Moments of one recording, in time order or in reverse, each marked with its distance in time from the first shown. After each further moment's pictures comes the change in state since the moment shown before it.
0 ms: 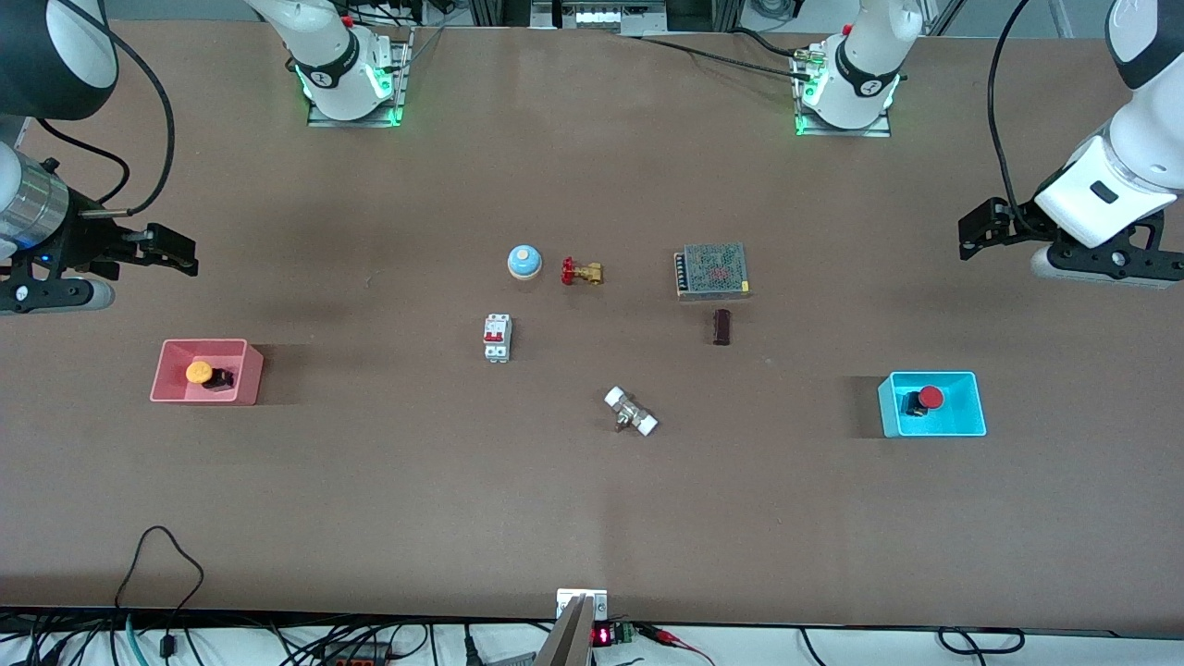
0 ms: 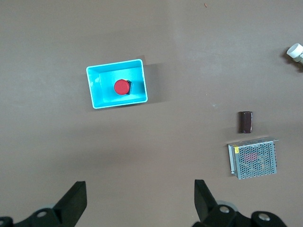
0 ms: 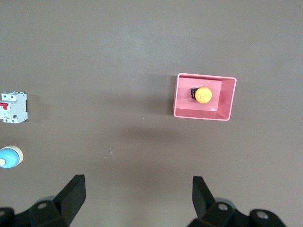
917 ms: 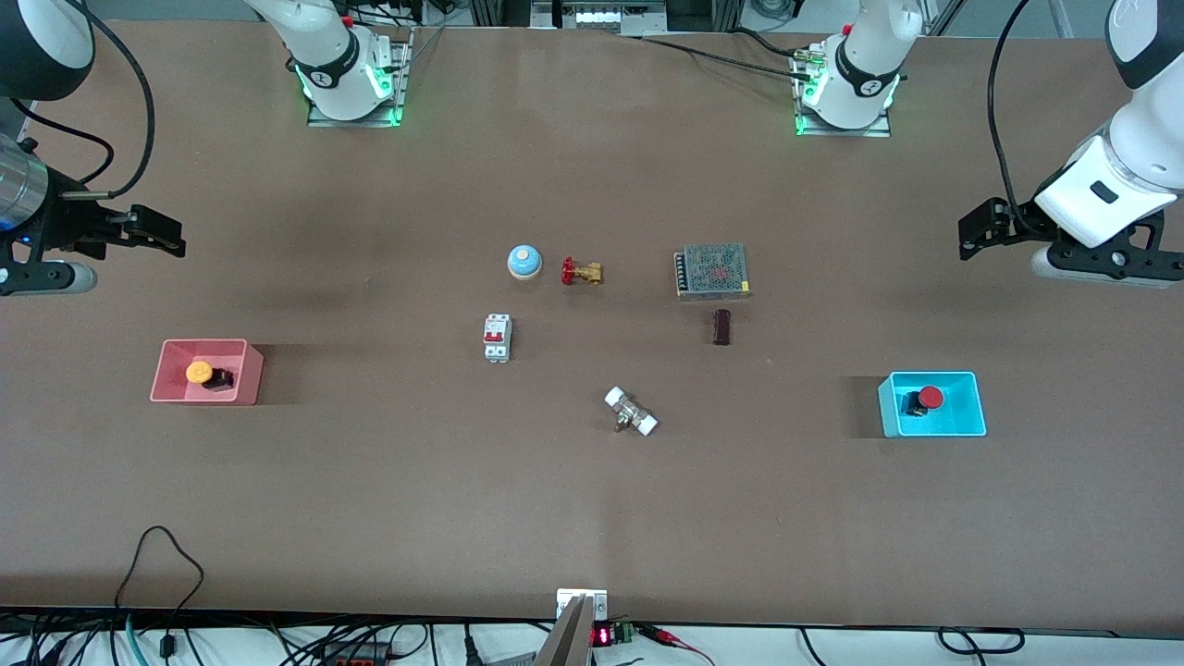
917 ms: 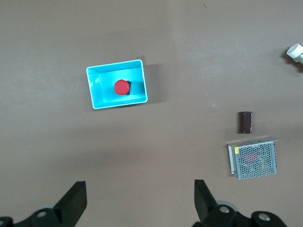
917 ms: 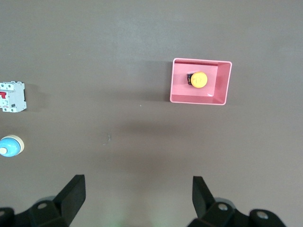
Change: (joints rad) left arm 0.000 0.000 0.000 0.000 0.000 0.001 0.000; right arm 0.025 -0.023 -0.040 0.009 0.004 -0.069 0.000
